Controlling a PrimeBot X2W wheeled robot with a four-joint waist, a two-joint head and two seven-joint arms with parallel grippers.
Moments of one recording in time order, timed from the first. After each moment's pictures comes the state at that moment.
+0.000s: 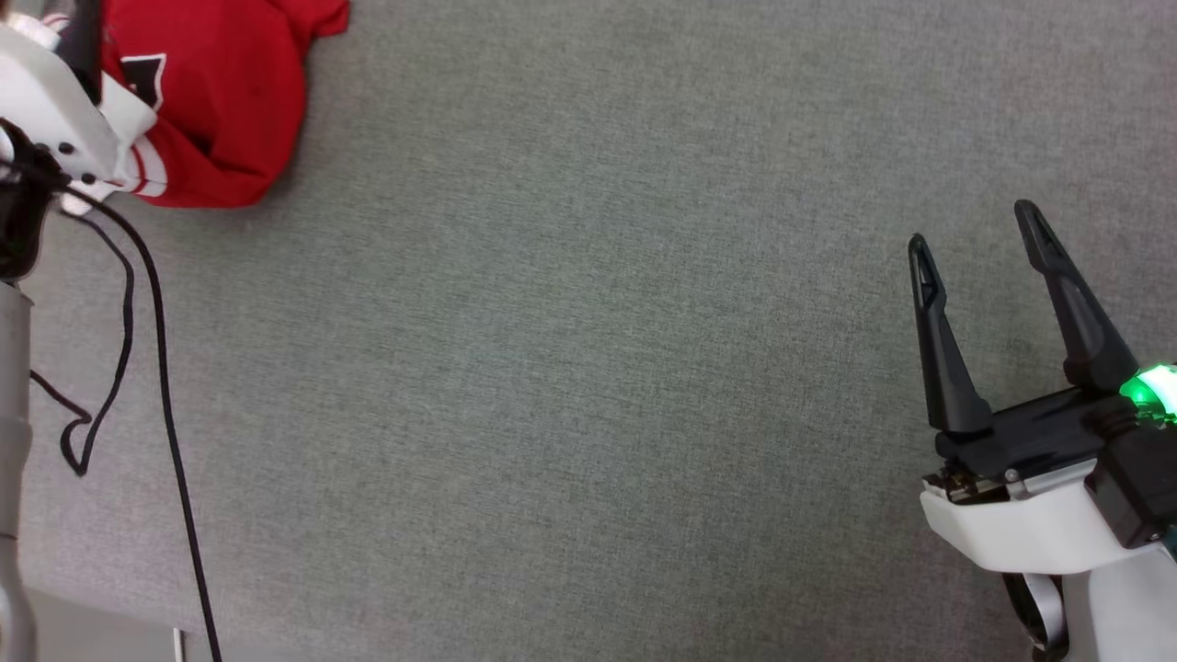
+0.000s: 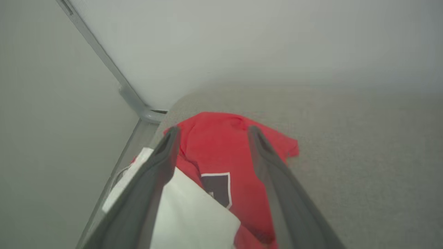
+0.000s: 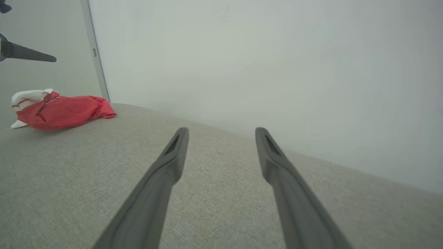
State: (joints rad) left arm -1.01 0.51 -0.13 0.68 -0.47 -0.13 0.18; right arm -0.19 -0.11 0.07 -0.24 -0.07 0.13 -0.26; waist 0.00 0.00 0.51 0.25
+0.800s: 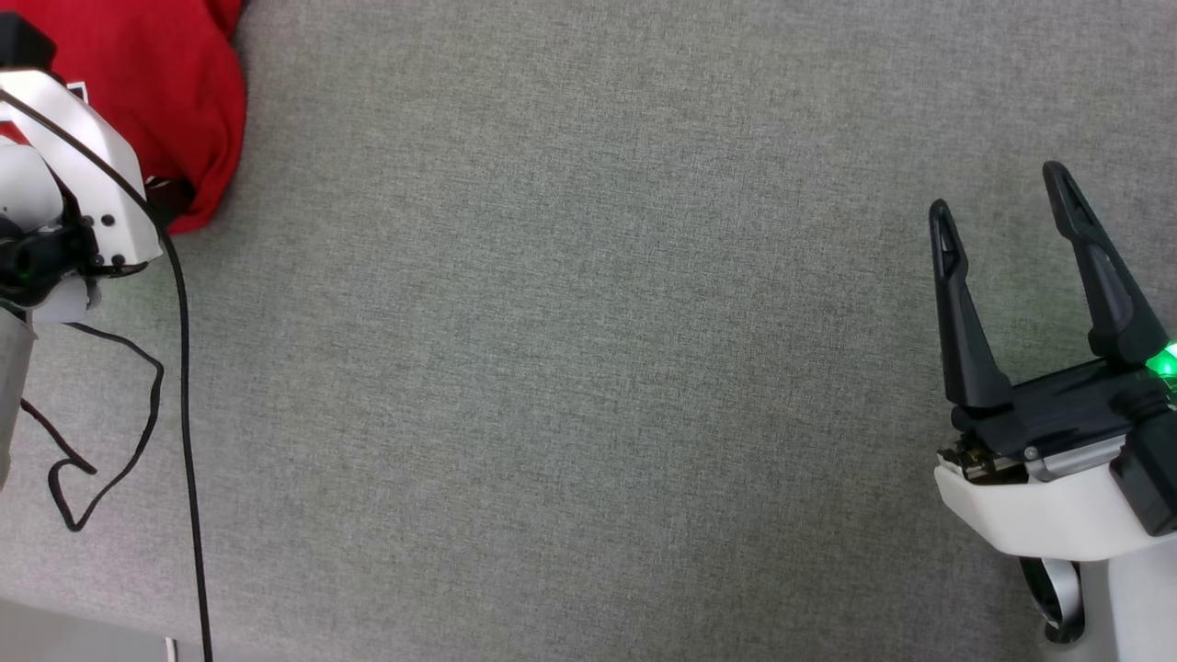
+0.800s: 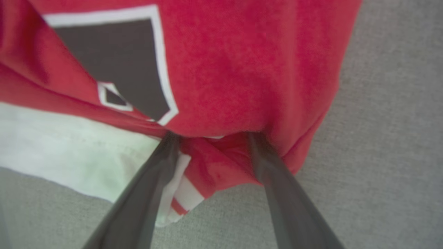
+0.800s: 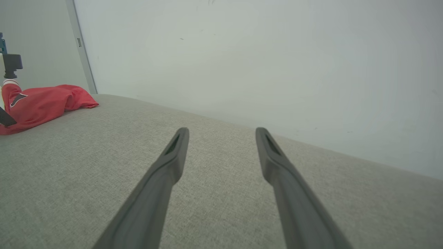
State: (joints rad) left arm -1.03 0.62 -0.52 0.78 -0.88 -0.13 0.74; right arm -0.23 -0.13 0.07 -0.26 -0.07 0.13 -0.26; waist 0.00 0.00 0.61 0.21
